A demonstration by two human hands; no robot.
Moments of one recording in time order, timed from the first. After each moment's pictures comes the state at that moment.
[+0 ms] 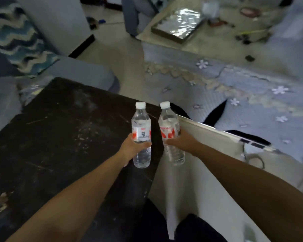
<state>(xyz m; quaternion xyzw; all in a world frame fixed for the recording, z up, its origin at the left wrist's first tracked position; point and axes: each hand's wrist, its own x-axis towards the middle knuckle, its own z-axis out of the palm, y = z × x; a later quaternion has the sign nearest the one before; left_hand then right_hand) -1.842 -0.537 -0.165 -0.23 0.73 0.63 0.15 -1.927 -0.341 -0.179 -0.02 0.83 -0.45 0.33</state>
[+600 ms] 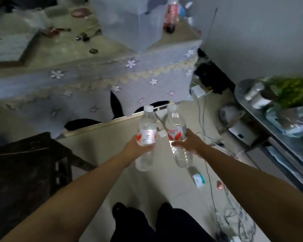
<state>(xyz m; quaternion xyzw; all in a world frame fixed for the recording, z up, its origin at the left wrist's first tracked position) -1.820 -0.148 -0.183 0.10 0.78 0.49 0.37 -1.727 0.080 -0.191 0.28 0.81 -0.50 0.15</state>
